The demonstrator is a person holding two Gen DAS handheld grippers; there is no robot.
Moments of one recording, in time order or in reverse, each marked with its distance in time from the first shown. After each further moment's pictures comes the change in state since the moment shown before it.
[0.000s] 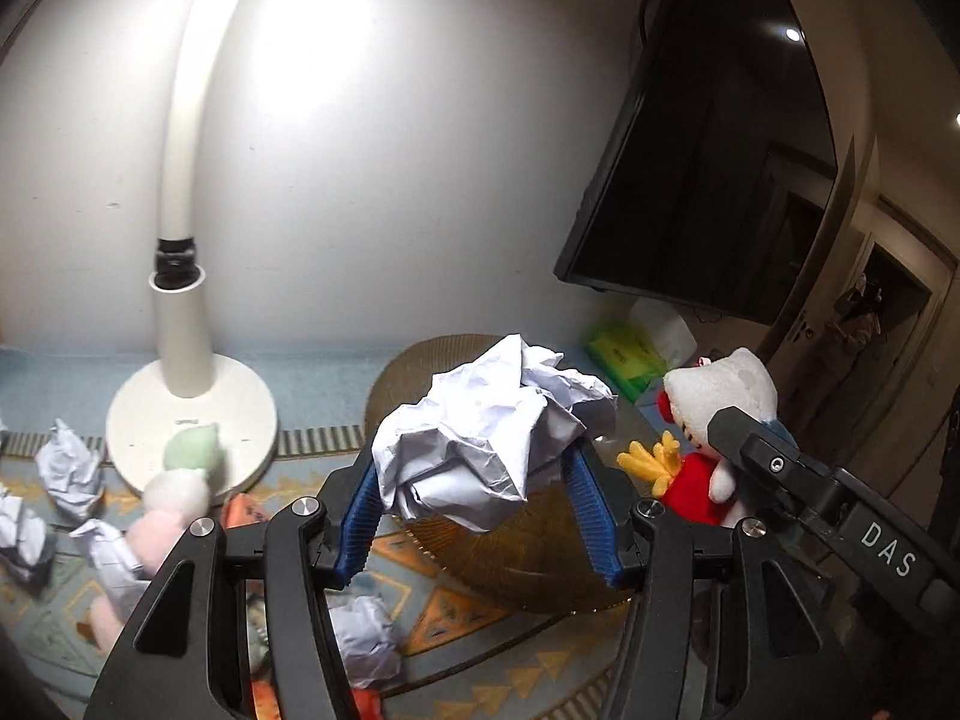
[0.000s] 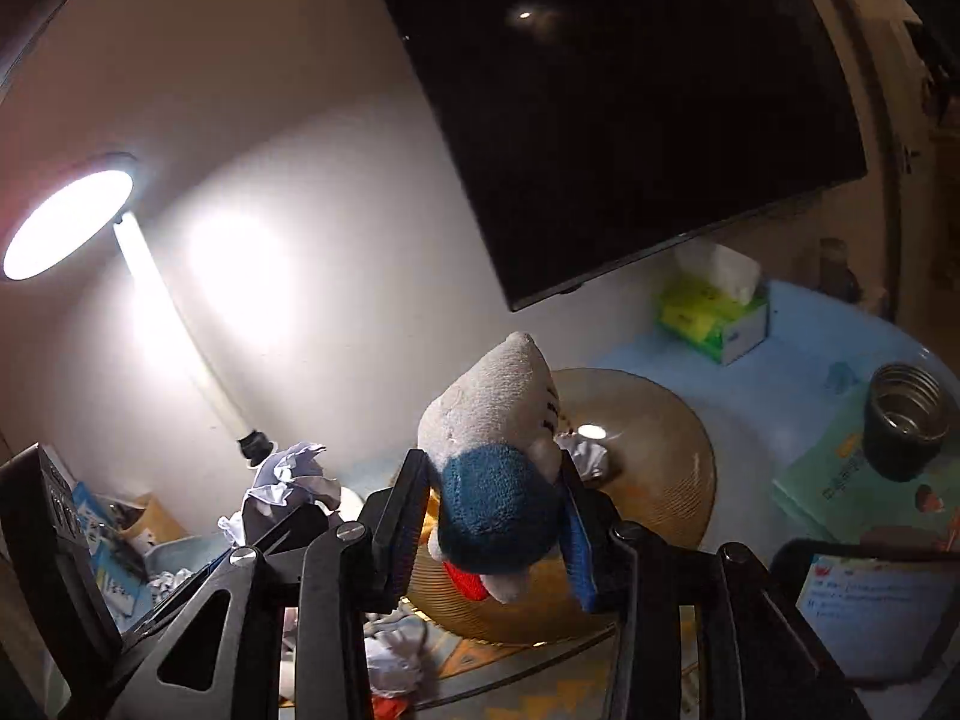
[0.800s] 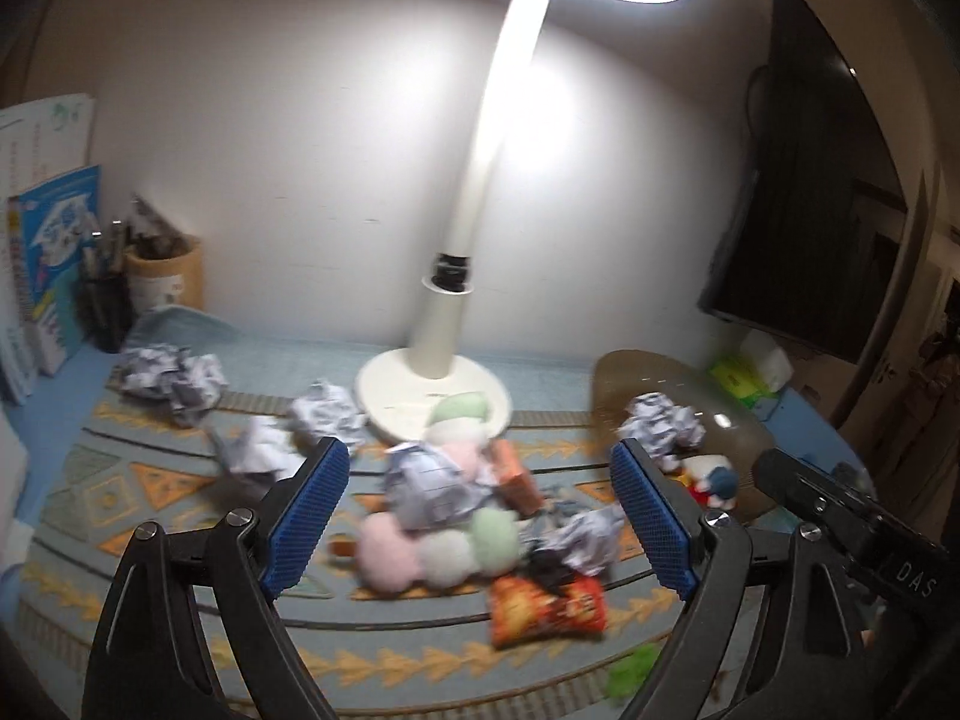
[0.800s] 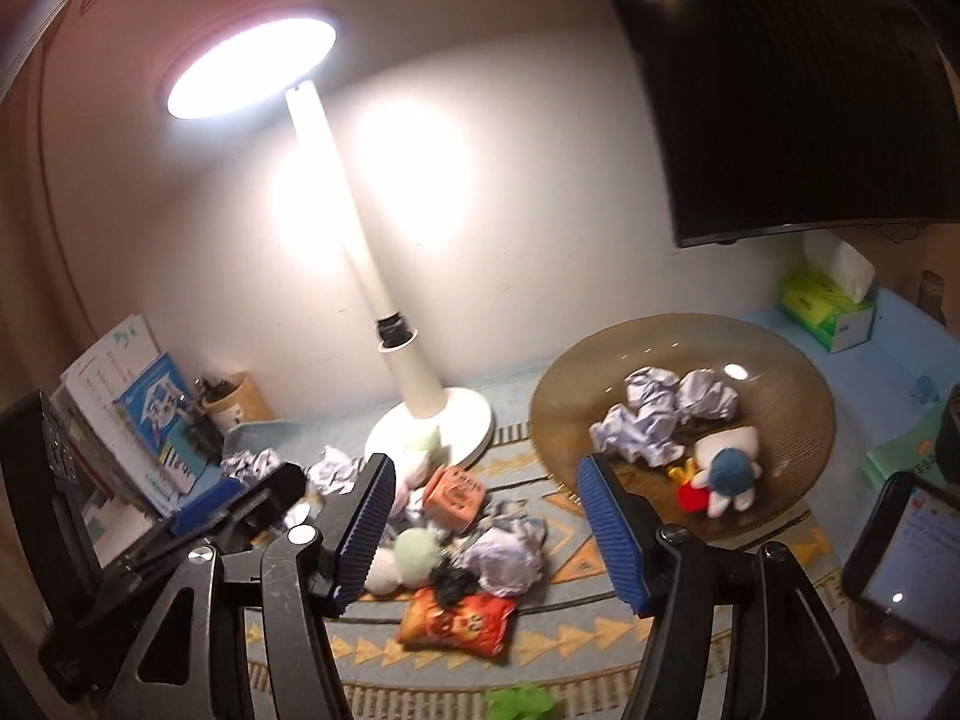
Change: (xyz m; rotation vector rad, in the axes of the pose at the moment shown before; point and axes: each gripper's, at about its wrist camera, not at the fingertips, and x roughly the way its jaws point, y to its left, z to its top) left arm -0.151 0.108 -0.059 -0.064 -0.127 0.321; right arm -0.038 0.077 -0.069 -0.213 0.107 0.246
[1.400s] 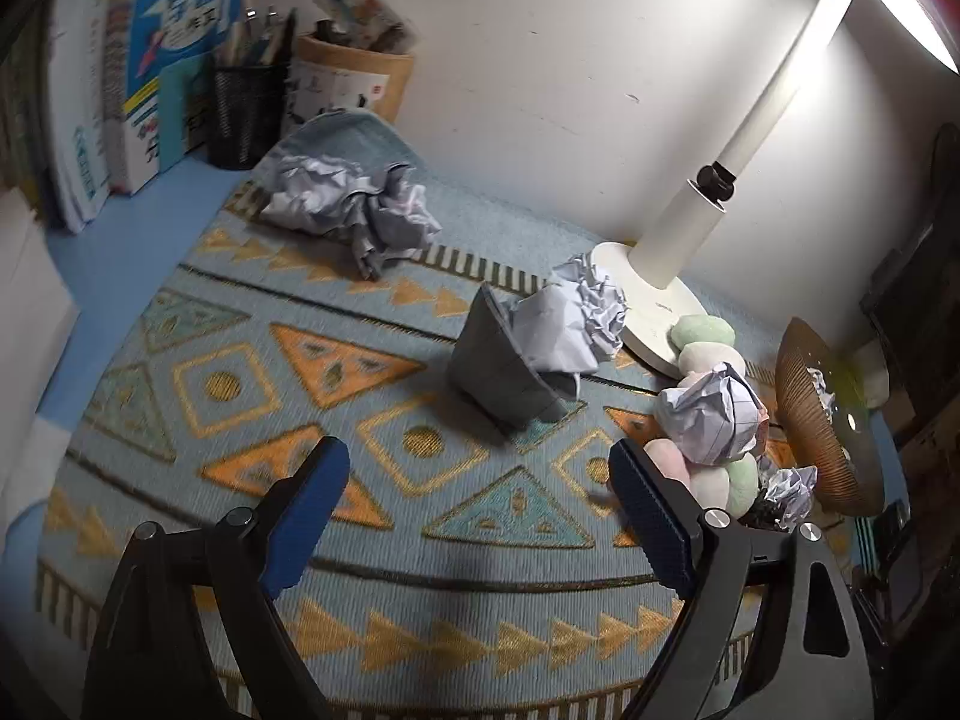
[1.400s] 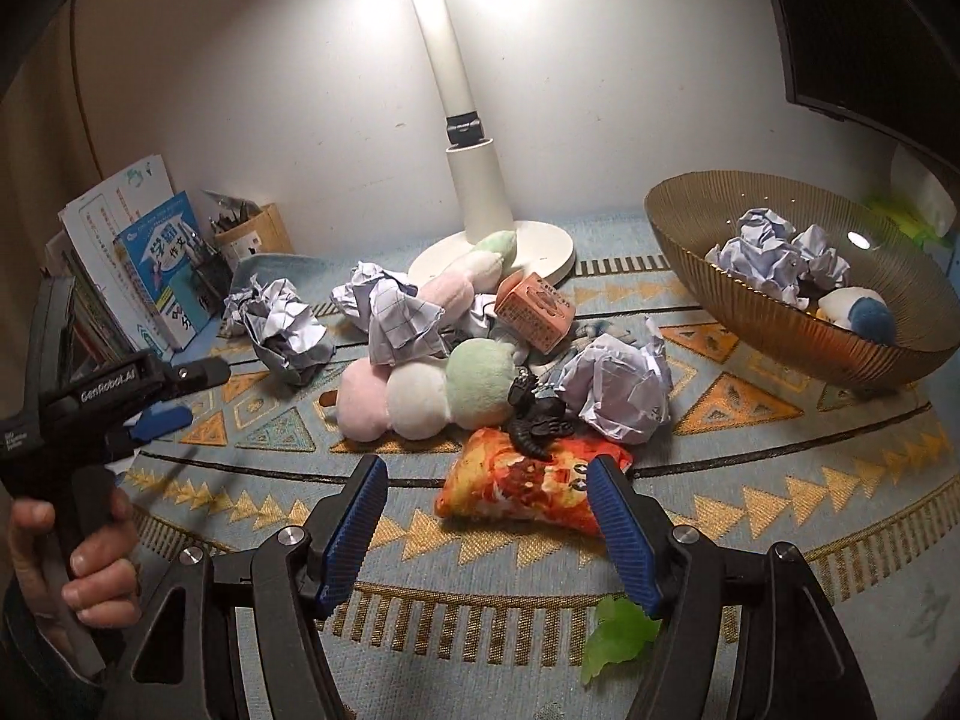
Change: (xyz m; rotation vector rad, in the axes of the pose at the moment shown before) left arm 0.070 0.136 -0.022 -0.233 0.275 0.072; right arm 0.081 0.034 -0.092 -0.113 0.226 0.065
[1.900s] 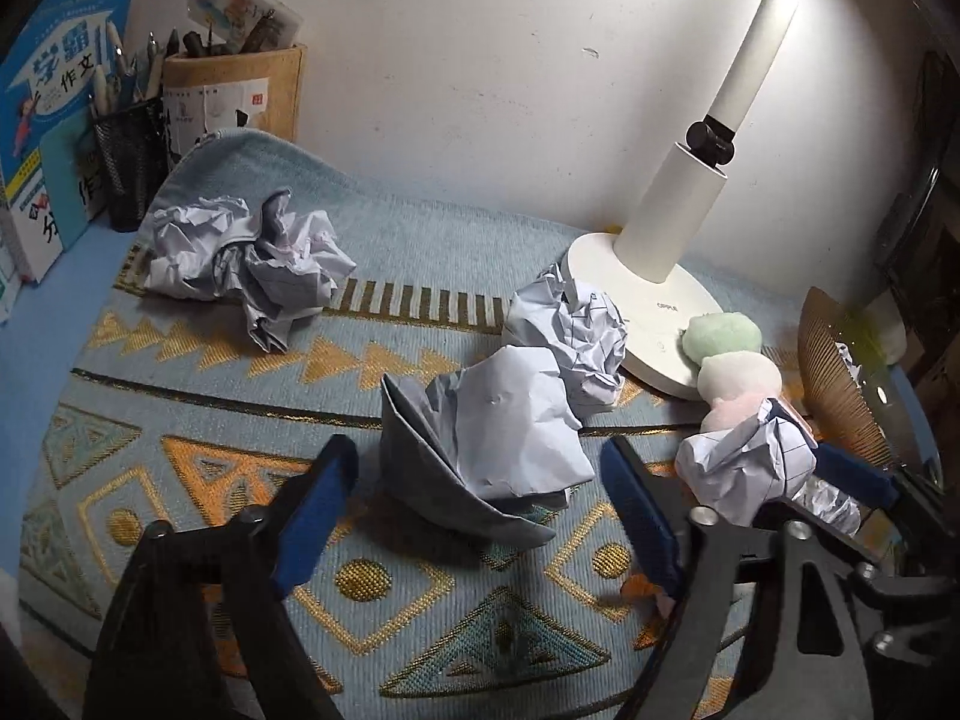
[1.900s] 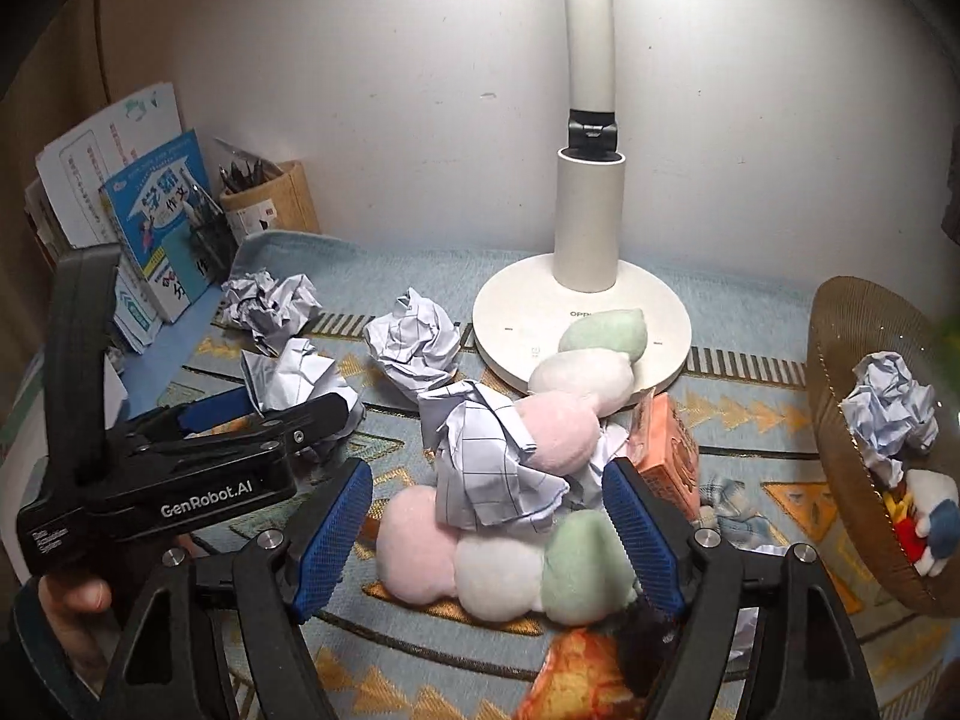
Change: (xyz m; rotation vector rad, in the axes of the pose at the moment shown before) left arm 0.058 -0.019 0.020 0.116 0.023 -0.013; right arm 0.084 0.061 0.079 -0.176 0.098 -0.019
